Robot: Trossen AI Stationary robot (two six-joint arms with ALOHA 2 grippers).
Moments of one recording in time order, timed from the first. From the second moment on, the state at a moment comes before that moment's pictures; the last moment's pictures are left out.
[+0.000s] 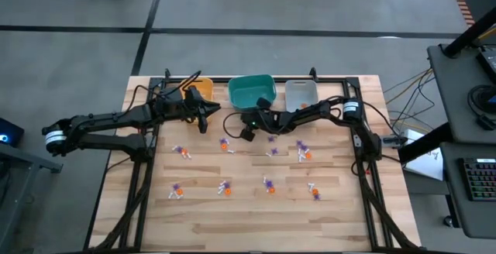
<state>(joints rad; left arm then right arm) 0.40 0.96 0.54 0.12 0.06 -0.11 -0.21 2.15 1.24 0.17 0.42 -0.02</state>
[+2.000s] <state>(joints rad) 0.19 1.51 0.54 0.61 0.07 -0.17 -0.22 1.76 0.95 0.17 -0.02 -0.18</state>
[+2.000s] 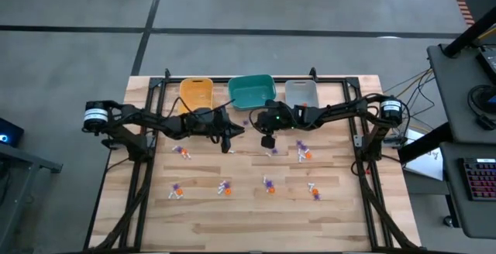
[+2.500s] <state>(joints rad) 0.18 1.51 0.54 0.57 0.07 -0.17 -0.22 1.76 1.01 0.18 -0.03 0.03</state>
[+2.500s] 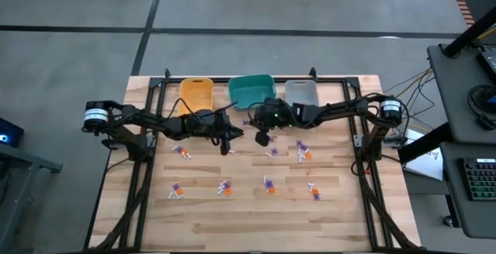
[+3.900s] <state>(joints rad) 0.18 1.18 0.54 0.40 0.06 -0.06 -0.22 2.07 1.14 0.21 0.13 -0.16</state>
